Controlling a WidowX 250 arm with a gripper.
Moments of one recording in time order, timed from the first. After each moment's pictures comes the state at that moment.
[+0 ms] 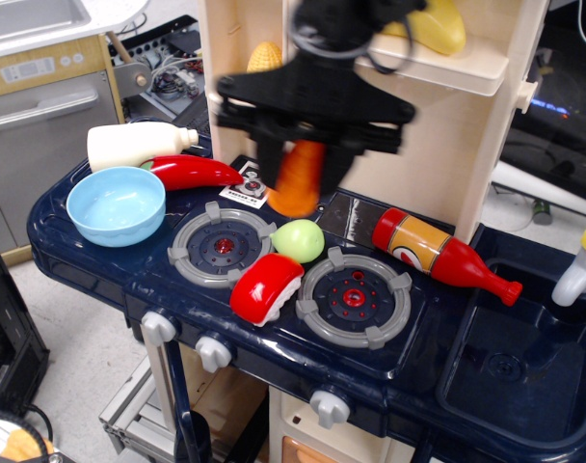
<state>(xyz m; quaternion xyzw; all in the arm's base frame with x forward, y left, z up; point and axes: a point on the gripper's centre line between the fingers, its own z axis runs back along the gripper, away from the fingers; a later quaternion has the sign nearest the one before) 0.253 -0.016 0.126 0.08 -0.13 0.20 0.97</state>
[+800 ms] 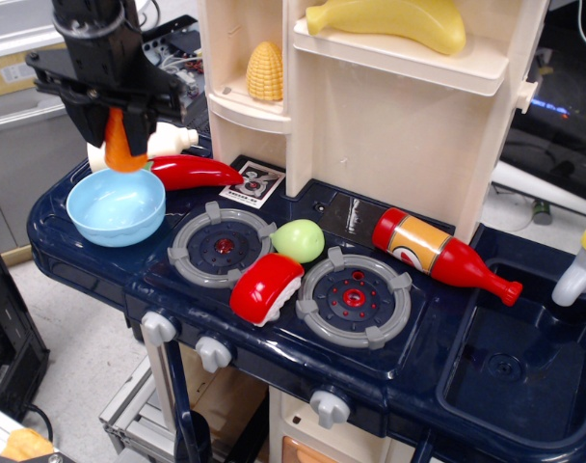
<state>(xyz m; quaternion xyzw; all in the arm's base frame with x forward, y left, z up) 0.259 0.128 0.093 0.08 -0.13 0.17 0.97</state>
